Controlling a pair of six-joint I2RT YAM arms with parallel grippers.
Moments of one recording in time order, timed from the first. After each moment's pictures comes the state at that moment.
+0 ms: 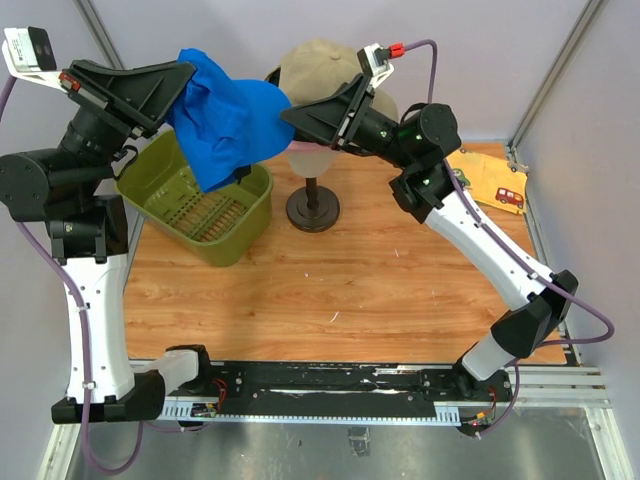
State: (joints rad) left arm 0.06 1.13 1.72 0.28 0.67 -1.40; right arm 0.70 1.57 1.73 0.43 -0.57 1.22
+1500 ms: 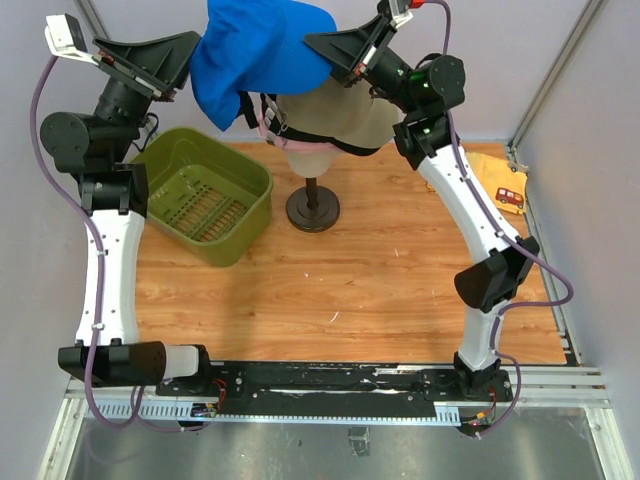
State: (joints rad) left arm 0.06 1.30 1.66 0.46 0.58 -1.42; right arm 0.51 1.89 2.19 0.46 -0.59 1.56
